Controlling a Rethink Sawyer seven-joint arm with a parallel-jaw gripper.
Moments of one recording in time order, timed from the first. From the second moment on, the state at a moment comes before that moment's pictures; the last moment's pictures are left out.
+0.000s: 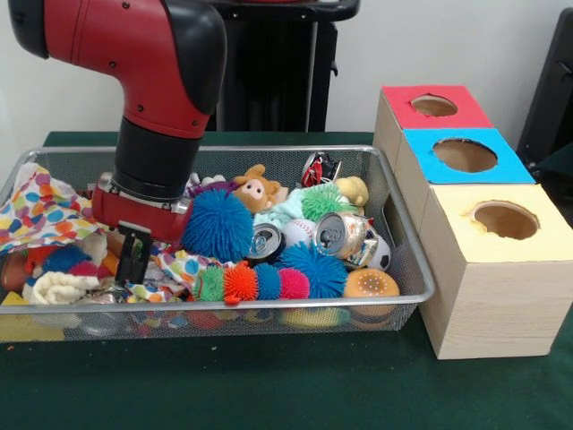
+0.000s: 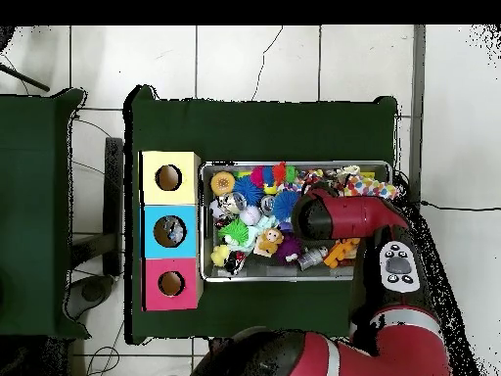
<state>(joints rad) -0.39 -0.39 -0.04 1.37 -0.53 0.25 1.95</state>
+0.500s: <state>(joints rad) -0.33 -0.39 -0.08 1.38 -0.52 0.25 1.95</state>
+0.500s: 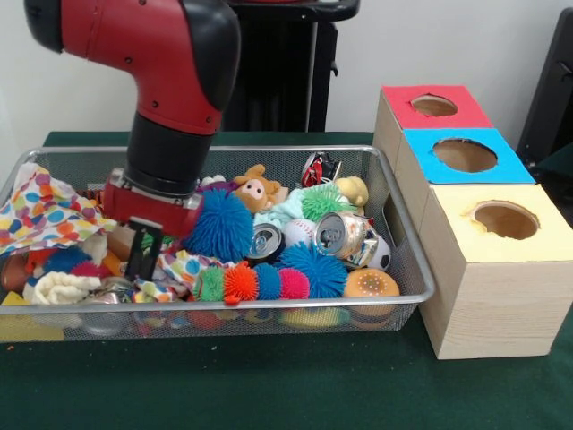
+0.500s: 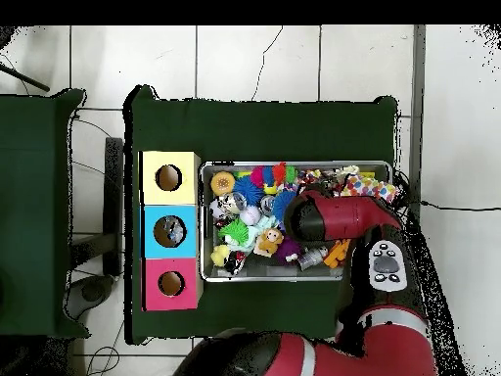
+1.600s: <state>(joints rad) -0.13 -0.64 -0.14 1.37 -0.44 0.83 1.95</state>
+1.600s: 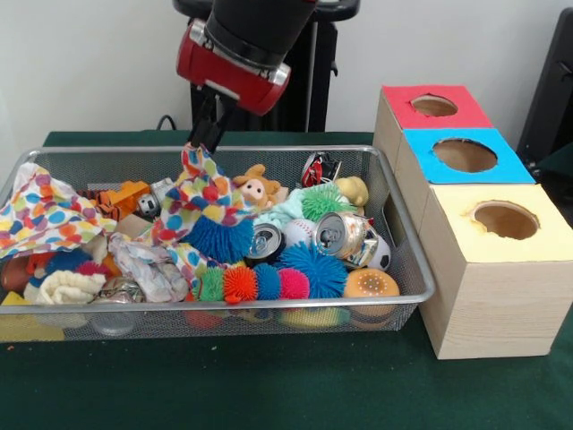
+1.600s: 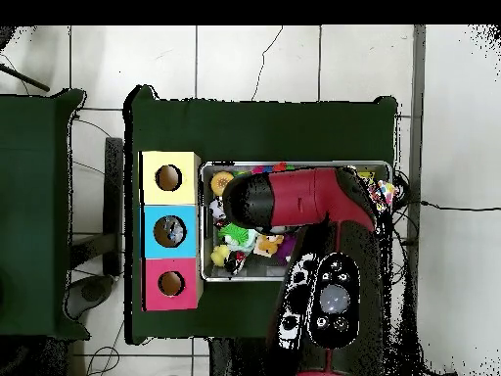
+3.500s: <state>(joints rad) 0.04 -0.74 -0.32 1.48 -0.43 0.74 1.95</state>
